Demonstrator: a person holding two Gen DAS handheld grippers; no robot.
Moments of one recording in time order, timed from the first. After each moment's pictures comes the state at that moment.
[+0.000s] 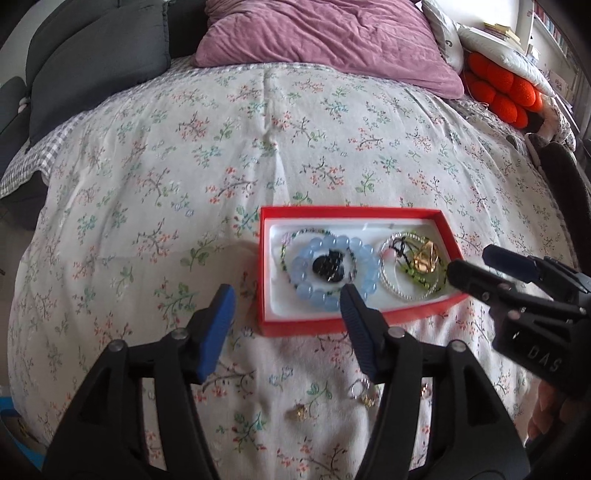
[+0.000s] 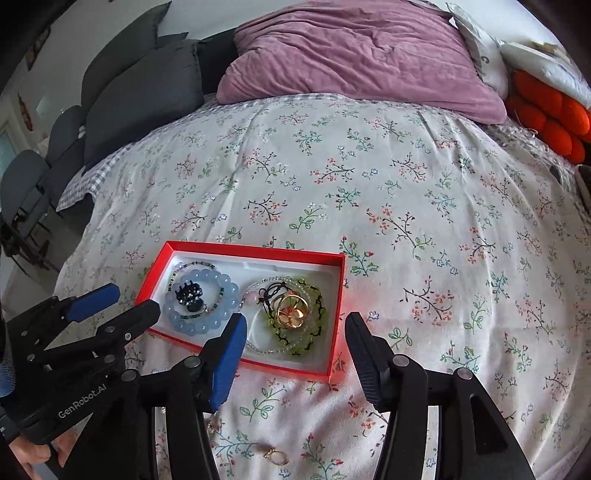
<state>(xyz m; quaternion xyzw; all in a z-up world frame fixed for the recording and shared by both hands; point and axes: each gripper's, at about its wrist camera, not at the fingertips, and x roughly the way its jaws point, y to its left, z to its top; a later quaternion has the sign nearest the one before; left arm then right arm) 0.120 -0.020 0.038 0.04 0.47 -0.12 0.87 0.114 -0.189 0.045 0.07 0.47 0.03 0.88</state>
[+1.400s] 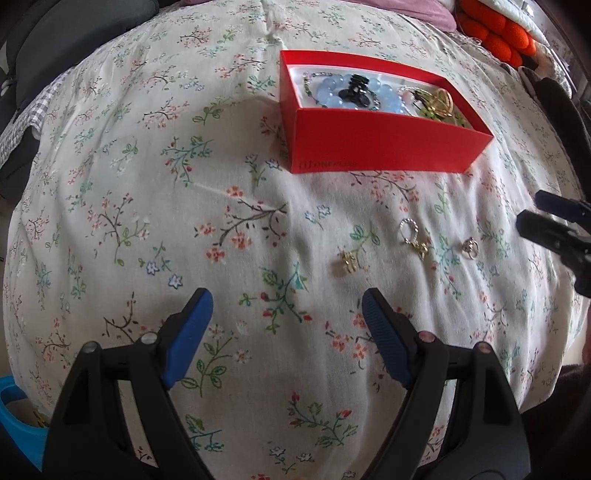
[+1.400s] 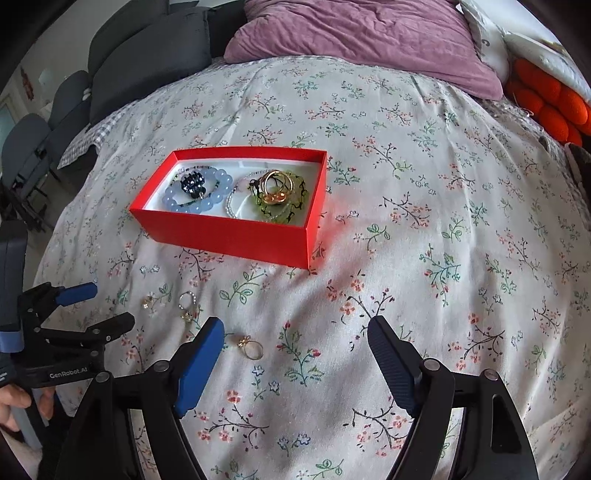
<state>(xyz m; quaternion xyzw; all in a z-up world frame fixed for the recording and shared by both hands) 0.055 0.019 -0.021 0.08 0.55 -0.14 0.82 0.036 -0.193 0.021 0.03 0.52 0.04 0.85</state>
